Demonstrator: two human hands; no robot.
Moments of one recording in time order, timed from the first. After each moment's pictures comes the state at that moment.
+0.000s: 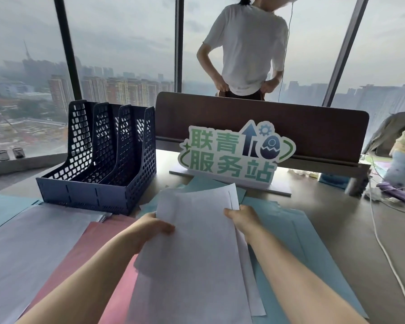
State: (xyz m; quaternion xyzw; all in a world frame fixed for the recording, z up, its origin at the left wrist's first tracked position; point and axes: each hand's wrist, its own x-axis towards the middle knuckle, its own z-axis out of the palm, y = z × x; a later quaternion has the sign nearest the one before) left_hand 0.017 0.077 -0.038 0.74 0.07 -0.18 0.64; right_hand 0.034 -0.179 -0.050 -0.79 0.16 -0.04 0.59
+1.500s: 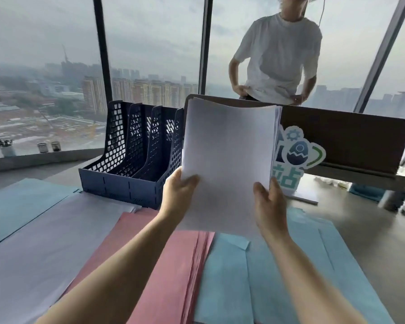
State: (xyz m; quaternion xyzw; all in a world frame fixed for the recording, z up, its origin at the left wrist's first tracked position) left_hand 0.010 0.063 0.010 0.70 -0.06 0.20 0.69; right_hand -0.019 -0.135 0.015 -0.78 0.01 -0.30 0.55
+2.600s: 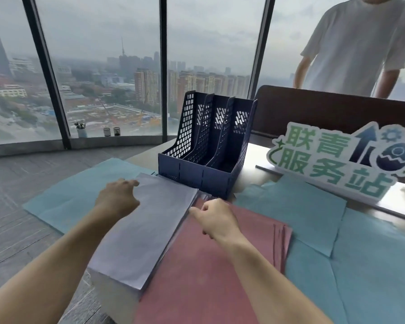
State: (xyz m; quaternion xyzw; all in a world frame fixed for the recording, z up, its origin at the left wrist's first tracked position) left_hand -0.056 0.361 -0.019 0.97 0.20 0.07 0.09; right_hand -0.039 0.117 -0.026 -0.93 -0.10 0.04 0.36
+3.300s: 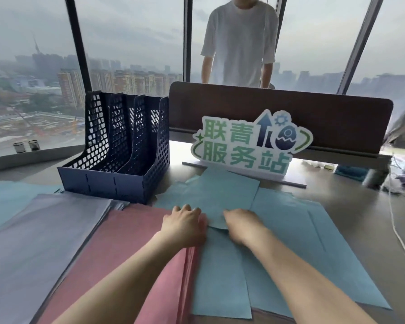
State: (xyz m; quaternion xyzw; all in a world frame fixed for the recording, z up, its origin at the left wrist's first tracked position) left_hand -0.009 0.039 -0.046 0.99 -0.10 -0.03 0.10; right_hand -0.003 -0.125 -0.038 -0.99 -0.06 0.04 -0.08
